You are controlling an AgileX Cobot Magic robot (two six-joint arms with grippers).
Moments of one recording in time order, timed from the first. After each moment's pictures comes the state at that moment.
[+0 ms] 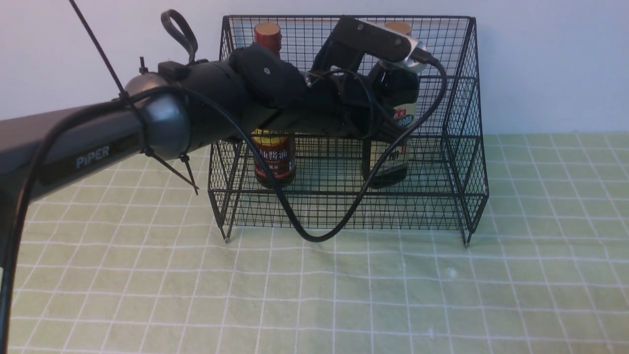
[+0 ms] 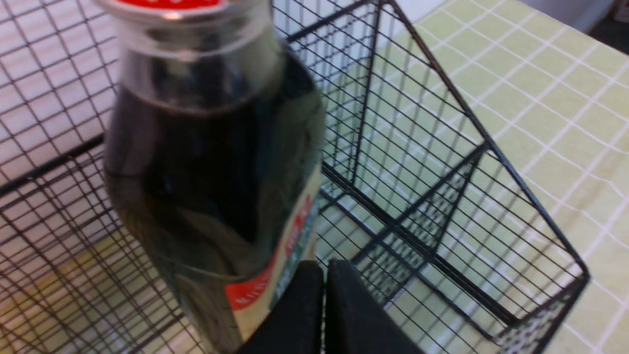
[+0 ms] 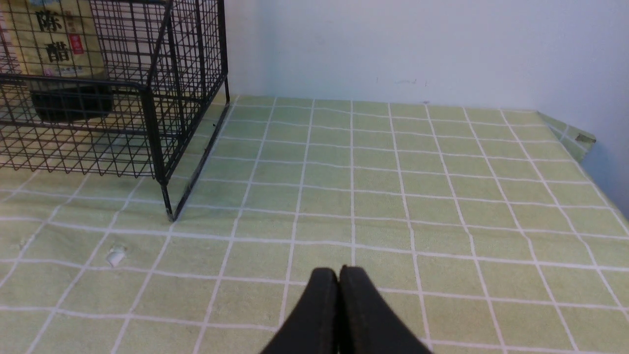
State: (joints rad) right arm -0.03 -0.01 0.02 -0.04 0.38 0.01; left arm -0.54 1.92 -1.53 -0.89 0.28 0.90
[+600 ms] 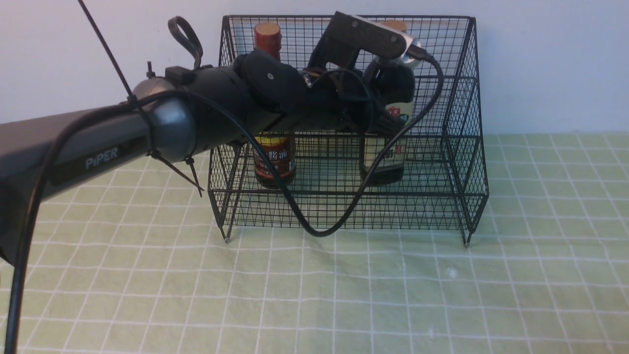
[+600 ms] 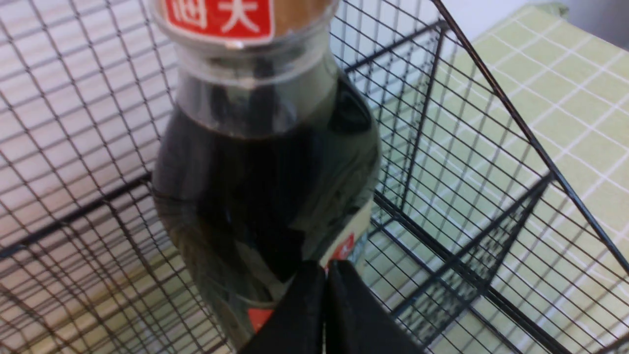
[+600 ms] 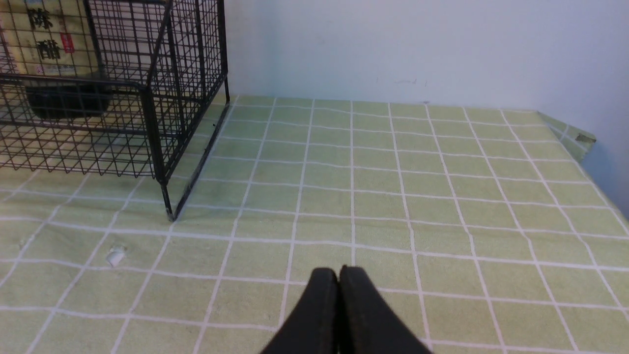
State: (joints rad) right arm -0.03 -0.01 0.02 -0.04 0.38 0.01; left arm -0.54 1.94 -1.53 -0.90 0.19 0.91
